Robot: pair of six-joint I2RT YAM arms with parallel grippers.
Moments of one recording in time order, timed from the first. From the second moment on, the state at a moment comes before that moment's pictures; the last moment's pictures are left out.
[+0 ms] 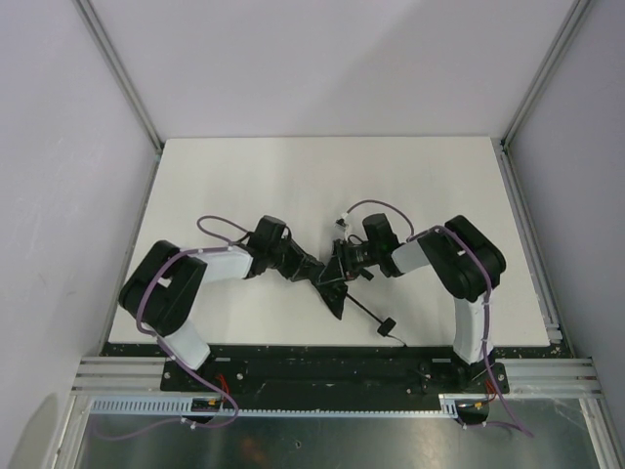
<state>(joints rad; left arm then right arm) -0.53 1.67 0.73 0.02 0.32 -1.30 0.55 2.02 0.84 0.55 -0.99 0.68</state>
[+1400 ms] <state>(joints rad) -0.51 1.65 0.75 -0.11 0.32 -1.34 0.99 1.73 0.88 0.09 0.14 0.10</state>
